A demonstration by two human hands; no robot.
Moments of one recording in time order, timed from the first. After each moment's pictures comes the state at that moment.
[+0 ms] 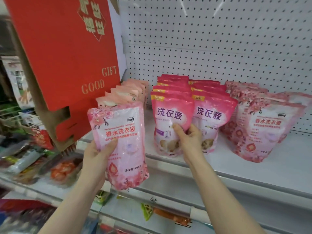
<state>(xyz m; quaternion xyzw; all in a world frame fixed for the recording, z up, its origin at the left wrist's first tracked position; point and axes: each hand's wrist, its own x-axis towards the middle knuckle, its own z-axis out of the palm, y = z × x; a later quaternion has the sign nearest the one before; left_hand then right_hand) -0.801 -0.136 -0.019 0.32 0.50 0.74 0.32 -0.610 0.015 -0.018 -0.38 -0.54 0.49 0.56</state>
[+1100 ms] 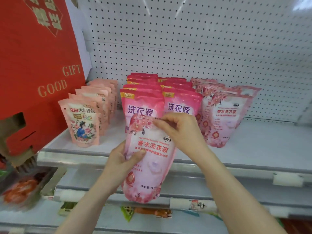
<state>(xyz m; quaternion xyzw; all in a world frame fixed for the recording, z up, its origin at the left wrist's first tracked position) -0.737 -0.106 -0.022 0.50 0.44 0.60 0.44 -0.567 -0.041 0.054 -0.40 -0.80 0.14 0.42</state>
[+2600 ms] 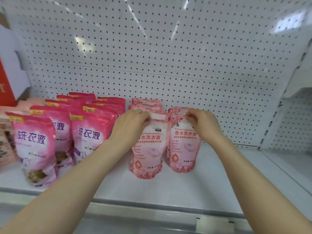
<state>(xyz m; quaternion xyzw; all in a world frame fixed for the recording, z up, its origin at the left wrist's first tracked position) -0.469 0.088 0.091 0.73 0.57 0.33 -0.19 -0.224 0.159 0.104 -0.52 -0.78 -0.08 0.33</state>
